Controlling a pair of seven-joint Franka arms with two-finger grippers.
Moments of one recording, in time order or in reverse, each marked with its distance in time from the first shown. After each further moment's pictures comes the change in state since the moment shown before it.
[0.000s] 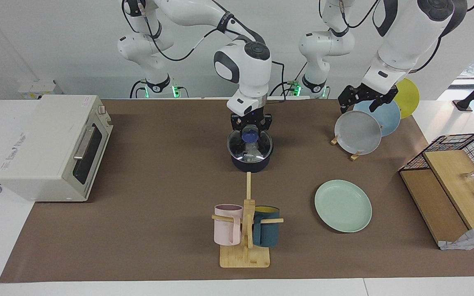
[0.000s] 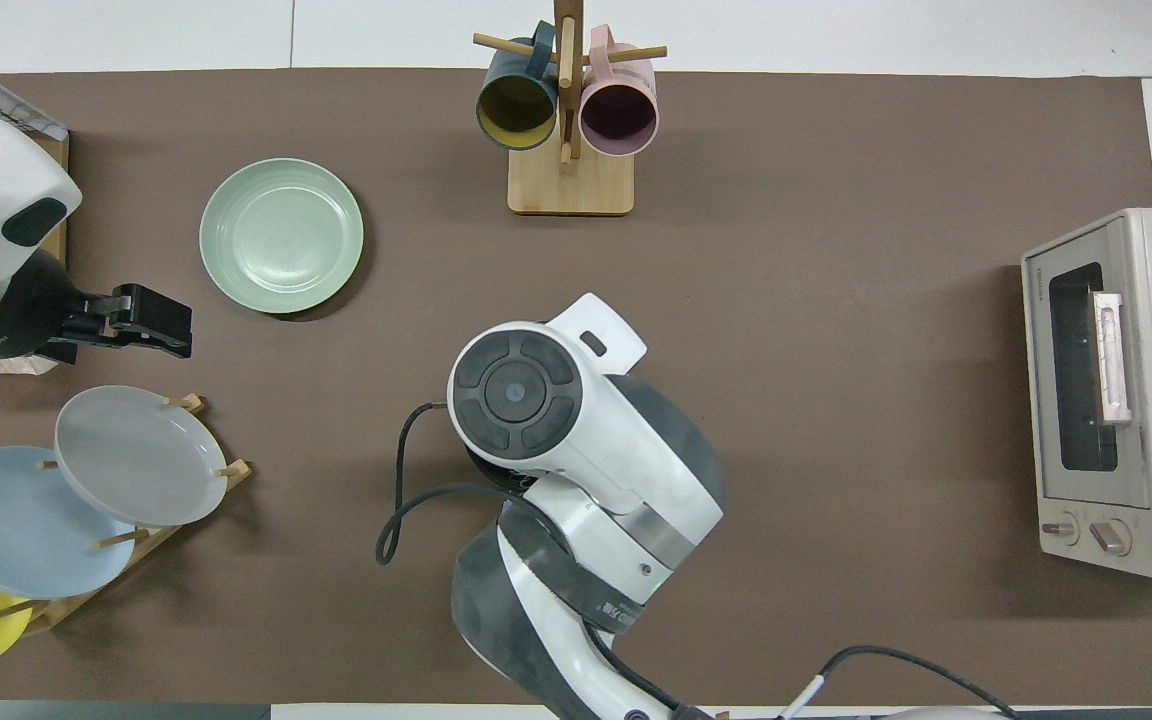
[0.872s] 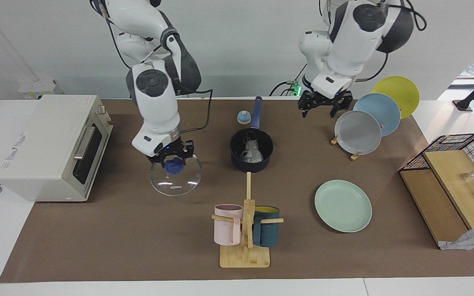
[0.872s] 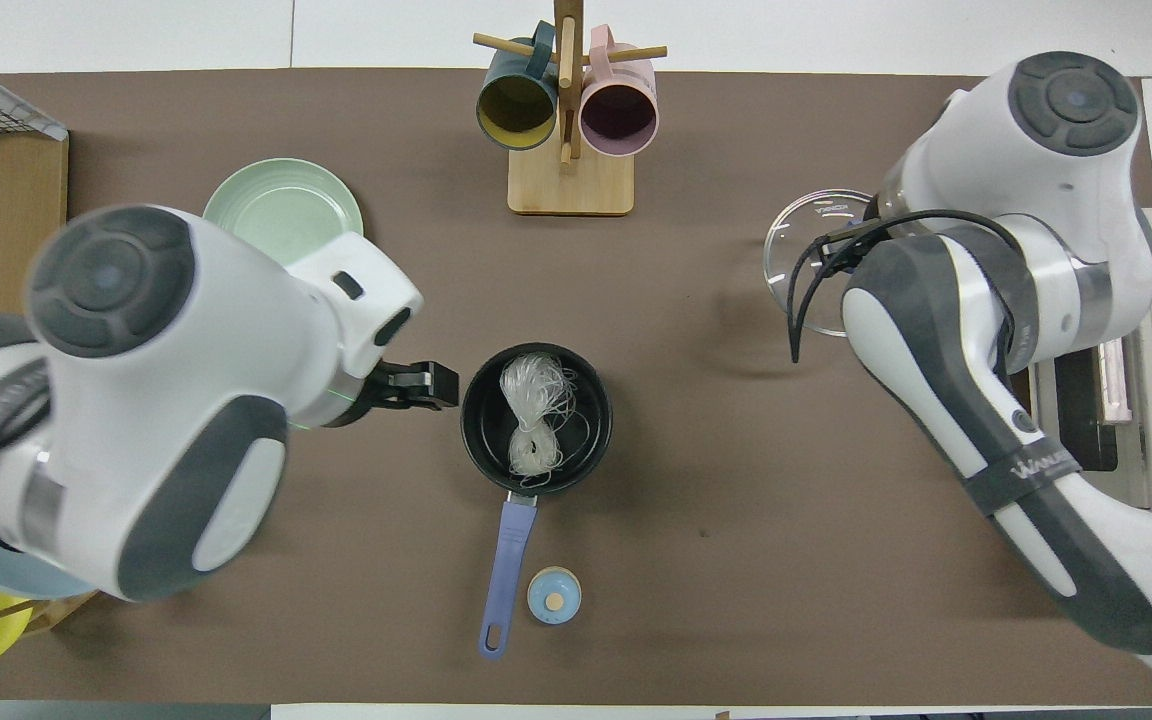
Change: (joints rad) left arm -0.344 -0.003 -0.029 -0.266 -0.076 0.335 -0.274; right arm -0.556 0.004 -0.011 -0.083 -0.003 0.071 -0.795
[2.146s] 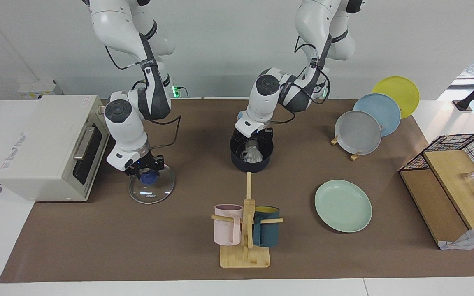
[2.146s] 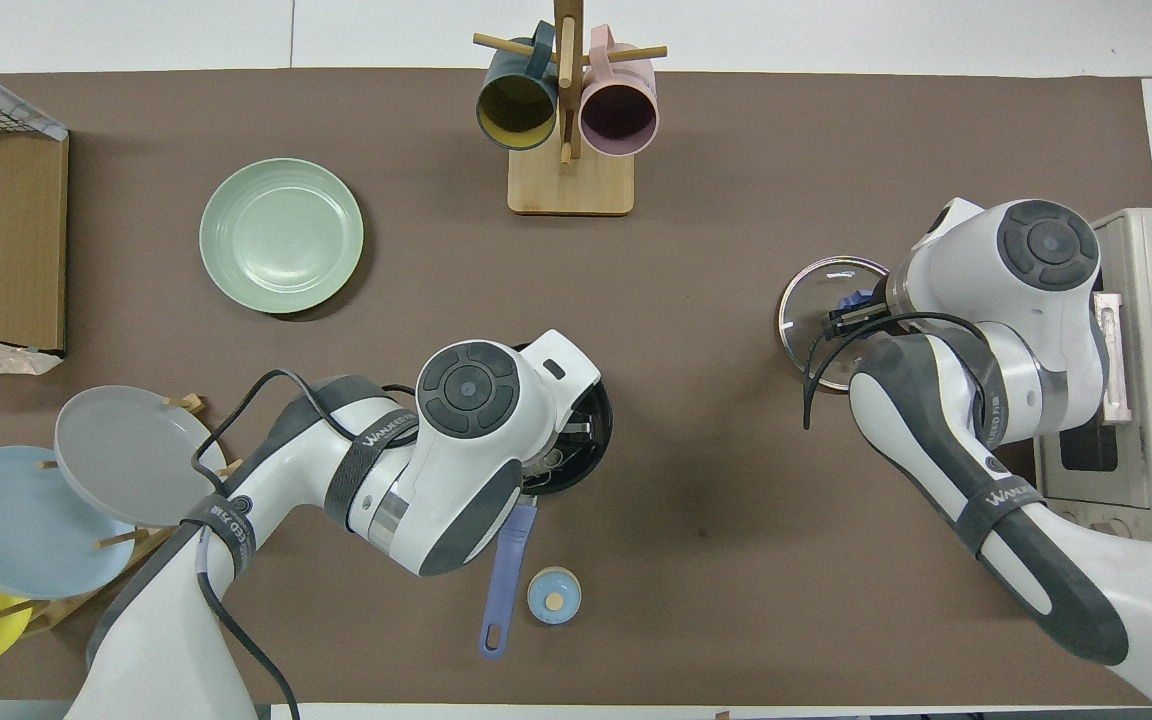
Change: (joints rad) left arm -0.183 0.242 0.008 -0.145 -0.004 0.412 -0.151; right arm -0.044 -0.064 0.001 -0.341 0.003 0.289 -0.011
